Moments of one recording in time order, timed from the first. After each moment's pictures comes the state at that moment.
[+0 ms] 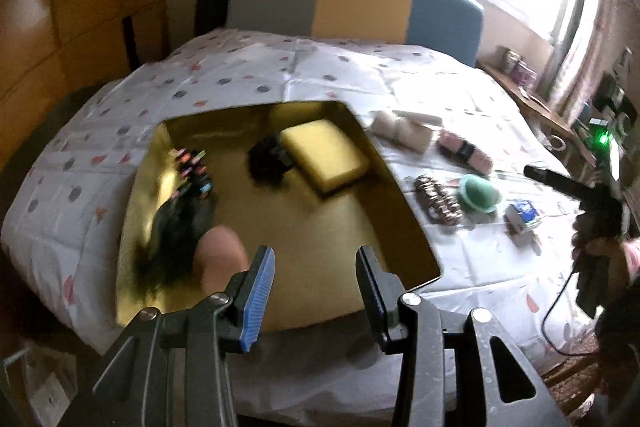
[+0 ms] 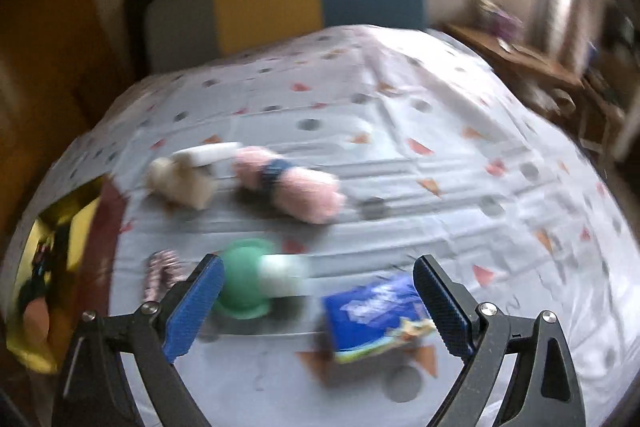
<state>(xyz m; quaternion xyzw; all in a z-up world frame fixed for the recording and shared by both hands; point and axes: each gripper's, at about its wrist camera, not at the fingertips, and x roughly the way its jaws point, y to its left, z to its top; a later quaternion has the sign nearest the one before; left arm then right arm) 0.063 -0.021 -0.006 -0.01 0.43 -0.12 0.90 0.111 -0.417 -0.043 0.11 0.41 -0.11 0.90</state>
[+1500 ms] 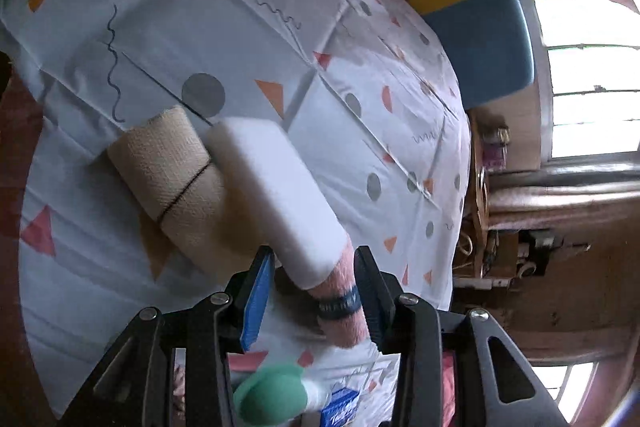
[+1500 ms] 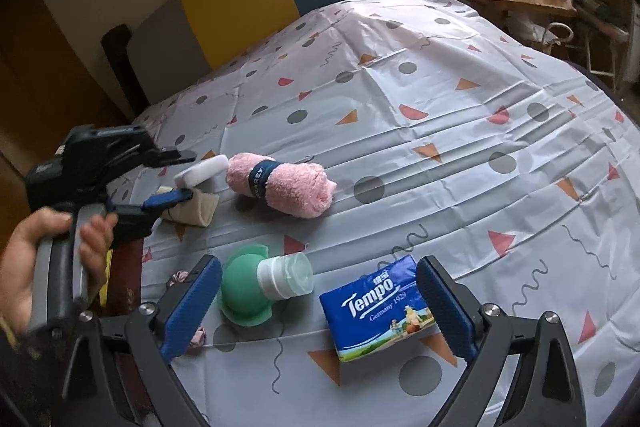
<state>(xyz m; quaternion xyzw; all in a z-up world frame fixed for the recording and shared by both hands) 0.332 -0.206 -0.103 -0.37 0.59 -0.16 0.70 0.115 -0.443 -0.051 0.21 0.41 -0.08 0.88</state>
